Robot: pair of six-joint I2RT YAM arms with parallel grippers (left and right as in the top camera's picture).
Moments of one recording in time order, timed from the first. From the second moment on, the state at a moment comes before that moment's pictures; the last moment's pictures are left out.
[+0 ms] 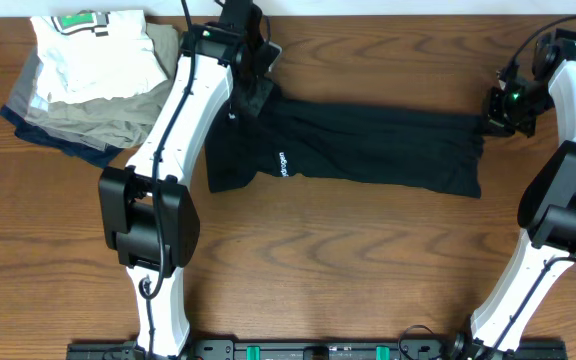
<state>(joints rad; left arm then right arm) -0.28 2.11 1.97 -1.15 0.02 0.22 -0.29 2.26 1.95 -1.29 -0.30 0.02</state>
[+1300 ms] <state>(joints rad) -0.15 1.94 1.80 -1.11 -0.03 0.05 -0.28 2.24 1.70 -1.07 -0.29 -0.06</state>
